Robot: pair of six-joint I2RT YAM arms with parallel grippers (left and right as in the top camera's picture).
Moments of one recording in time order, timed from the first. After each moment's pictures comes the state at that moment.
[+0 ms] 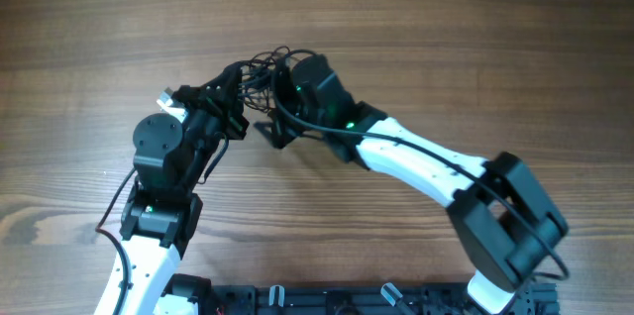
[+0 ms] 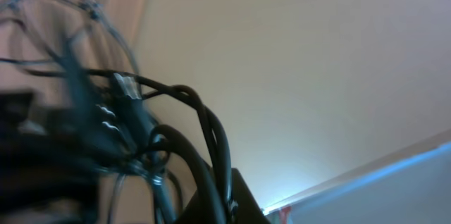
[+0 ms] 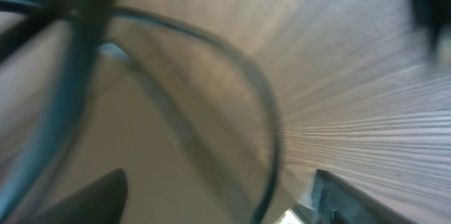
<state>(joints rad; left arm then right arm) -0.18 0.93 0.58 0.22 0.18 -2.09 0.76 1.87 1.16 0.15 -0.37 1.94</state>
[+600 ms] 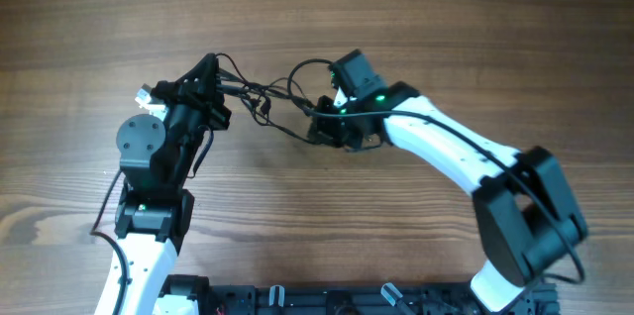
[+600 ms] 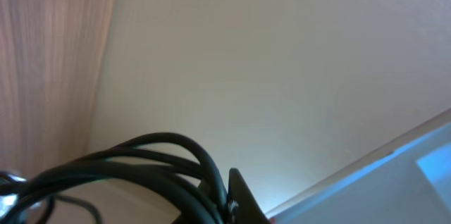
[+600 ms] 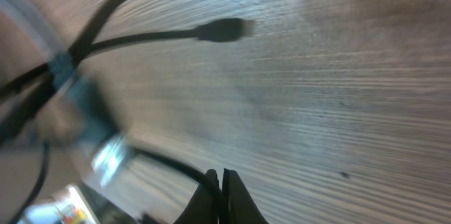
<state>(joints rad) -0.08 0.94 0.57 0.29 0.17 -2.06 0.57 1.81 1.20 -0.51 -0.47 0.88</state>
